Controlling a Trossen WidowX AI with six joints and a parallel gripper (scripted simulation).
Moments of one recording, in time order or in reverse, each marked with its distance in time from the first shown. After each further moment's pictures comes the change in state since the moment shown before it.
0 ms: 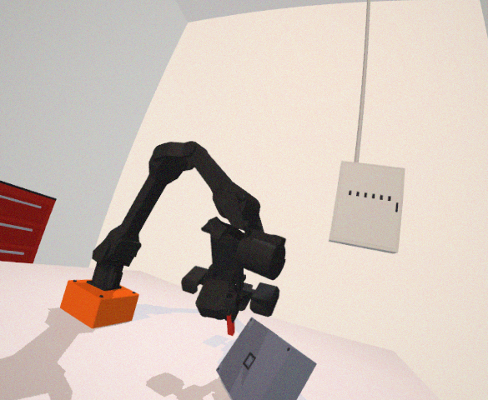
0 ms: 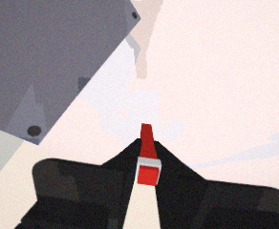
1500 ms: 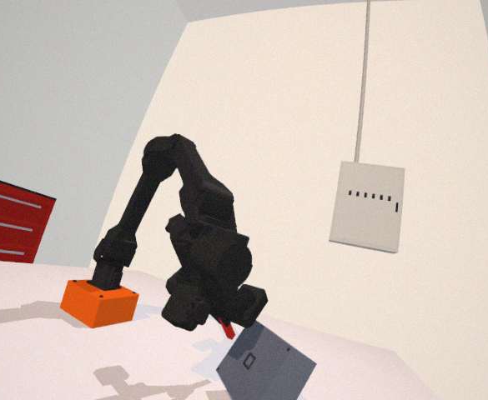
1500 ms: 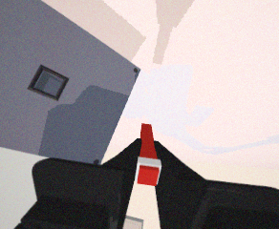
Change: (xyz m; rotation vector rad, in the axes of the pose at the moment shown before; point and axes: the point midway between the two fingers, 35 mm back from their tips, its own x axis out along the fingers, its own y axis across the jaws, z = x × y) arm -0.034 0.003 0.046 0.200 0.161 0.164
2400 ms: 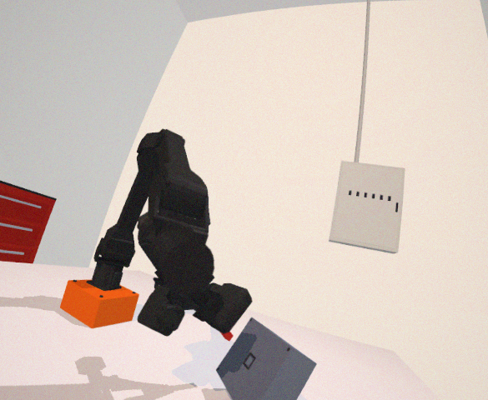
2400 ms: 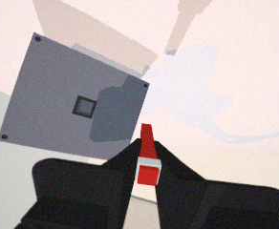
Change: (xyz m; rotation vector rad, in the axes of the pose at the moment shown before) arm -0.028 0.007 0.024 0.108 0.096 0.113
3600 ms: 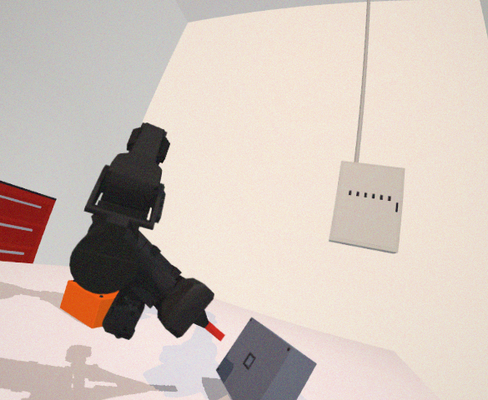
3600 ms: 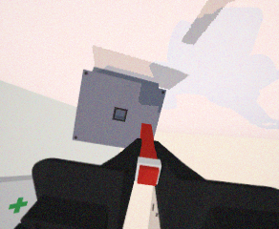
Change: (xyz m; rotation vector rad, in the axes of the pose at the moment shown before) arm -0.043 0.011 0.028 0.128 0.128 0.167
